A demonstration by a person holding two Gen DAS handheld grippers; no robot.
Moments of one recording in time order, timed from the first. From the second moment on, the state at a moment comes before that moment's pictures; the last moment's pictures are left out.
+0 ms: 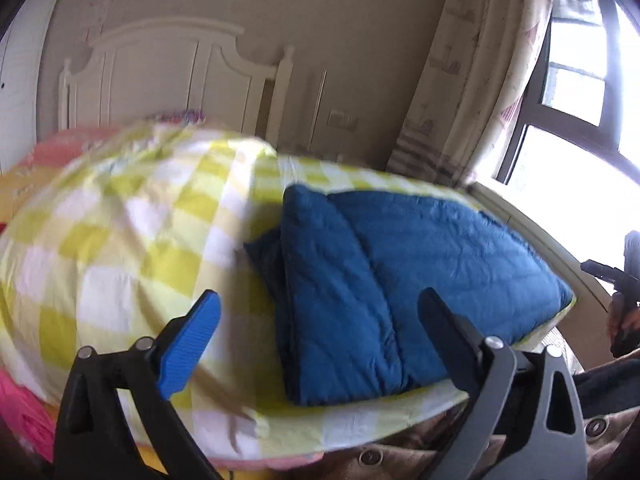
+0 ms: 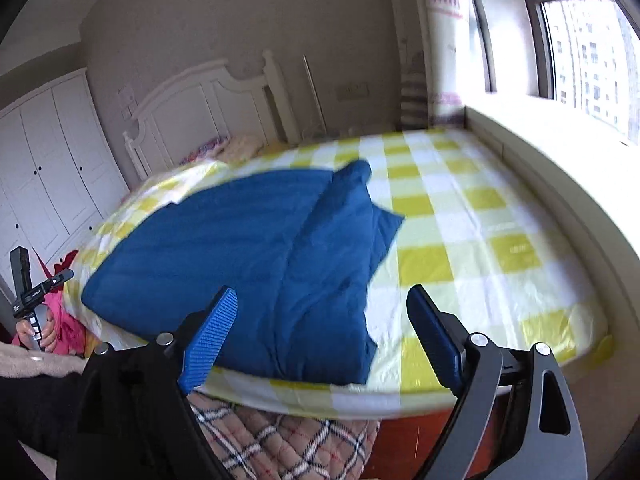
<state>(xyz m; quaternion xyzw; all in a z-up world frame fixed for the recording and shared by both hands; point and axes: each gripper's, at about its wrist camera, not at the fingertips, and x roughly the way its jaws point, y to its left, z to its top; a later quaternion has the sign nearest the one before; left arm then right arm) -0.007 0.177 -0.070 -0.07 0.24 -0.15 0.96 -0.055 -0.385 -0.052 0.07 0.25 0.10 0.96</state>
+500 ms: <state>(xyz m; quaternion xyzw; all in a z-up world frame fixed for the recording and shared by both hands) 0.242 0.002 -0.070 0.01 0.43 -0.17 0.89 0.195 -0.228 -0.051 -0.04 0.37 0.07 0.92</state>
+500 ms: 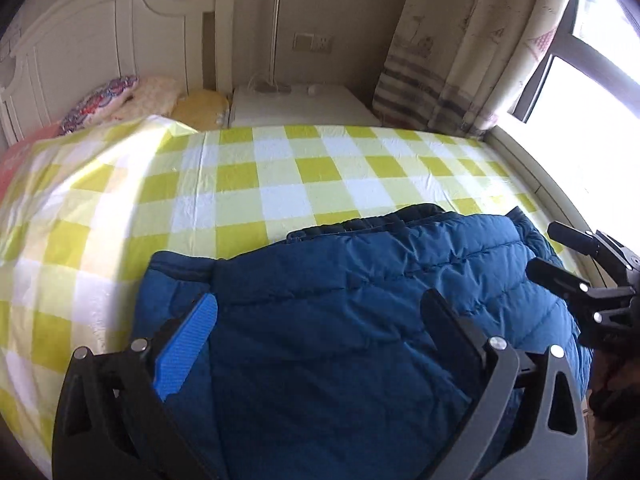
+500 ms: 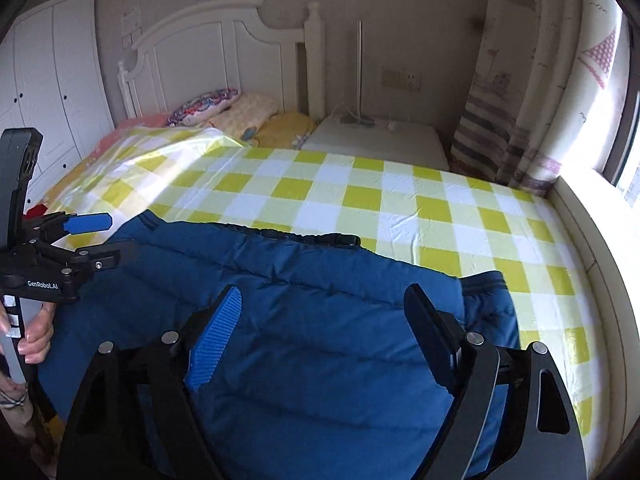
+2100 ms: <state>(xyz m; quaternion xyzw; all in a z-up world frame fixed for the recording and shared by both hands) 0.311 0.016 -0.142 -0.07 0.46 -0.21 0.86 0.258 -0.324 -0.097 0.04 0.45 -0.14 0.88</state>
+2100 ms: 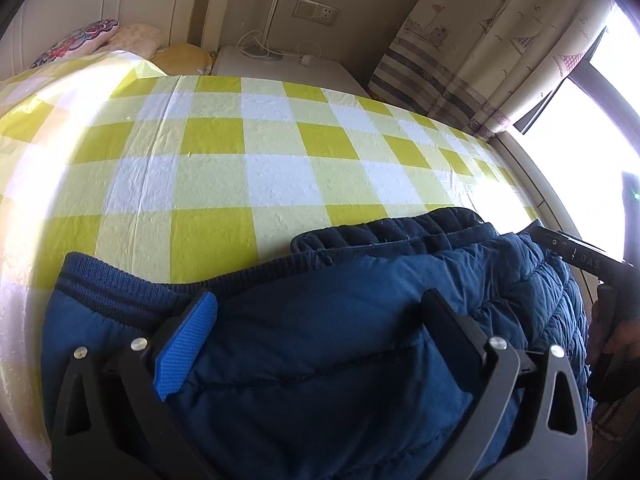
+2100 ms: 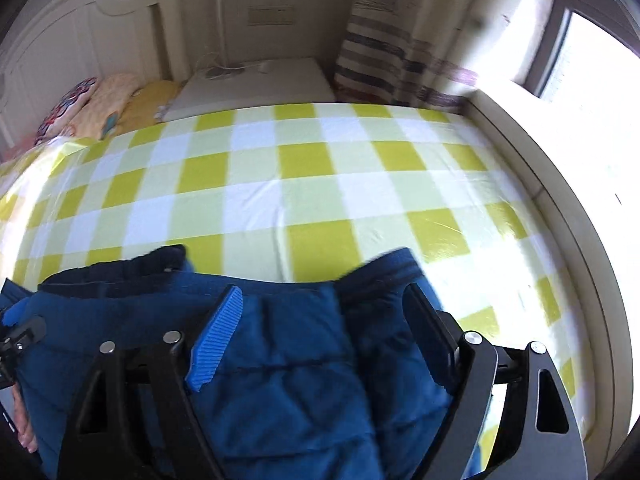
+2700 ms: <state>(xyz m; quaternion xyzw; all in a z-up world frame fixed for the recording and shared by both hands) 0.311 0.017 -0.143 -0.07 0.46 -0.21 0.86 0.287 -0.318 -0.125 0.08 0.48 -0.09 0.87</state>
